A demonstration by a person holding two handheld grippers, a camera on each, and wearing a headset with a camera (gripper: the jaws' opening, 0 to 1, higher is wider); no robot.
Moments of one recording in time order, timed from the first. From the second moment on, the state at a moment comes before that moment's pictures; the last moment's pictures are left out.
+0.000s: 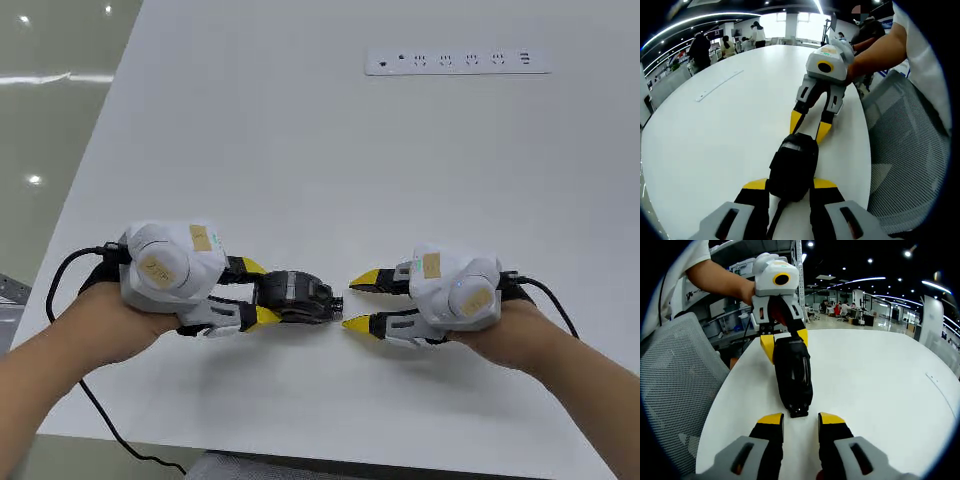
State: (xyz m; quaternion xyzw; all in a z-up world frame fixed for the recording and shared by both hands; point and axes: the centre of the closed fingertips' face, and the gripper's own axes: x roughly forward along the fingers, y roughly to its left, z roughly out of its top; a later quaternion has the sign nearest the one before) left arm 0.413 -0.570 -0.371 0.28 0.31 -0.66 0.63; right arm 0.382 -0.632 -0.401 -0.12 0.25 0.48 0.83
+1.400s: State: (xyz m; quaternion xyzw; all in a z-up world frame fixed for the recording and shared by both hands) left arm 0.411 -0.570 -0.369 0.30 0.30 -0.66 0.62; right arm 0.385 -0.619 -0.408 -0.15 0.25 0.50 0.81
